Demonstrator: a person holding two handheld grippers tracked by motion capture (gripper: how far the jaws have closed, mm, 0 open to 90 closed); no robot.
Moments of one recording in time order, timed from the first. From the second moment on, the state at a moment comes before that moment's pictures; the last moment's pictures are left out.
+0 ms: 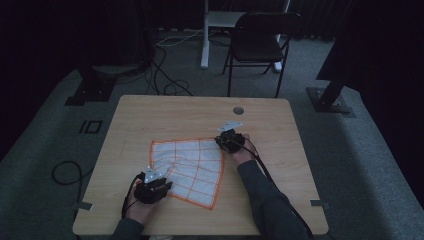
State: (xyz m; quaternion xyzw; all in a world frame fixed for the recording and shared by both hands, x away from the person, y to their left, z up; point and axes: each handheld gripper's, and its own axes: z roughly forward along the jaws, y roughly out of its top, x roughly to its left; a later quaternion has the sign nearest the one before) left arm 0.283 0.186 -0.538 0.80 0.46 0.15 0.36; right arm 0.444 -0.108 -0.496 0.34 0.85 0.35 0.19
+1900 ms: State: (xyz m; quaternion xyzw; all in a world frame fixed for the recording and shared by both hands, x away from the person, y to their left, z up) left arm 0.310 0.196 -0.523 0.77 0.48 0.19 0.37; right arm 0.349 -0.148 -0.535 0.36 0.86 0.34 0.14
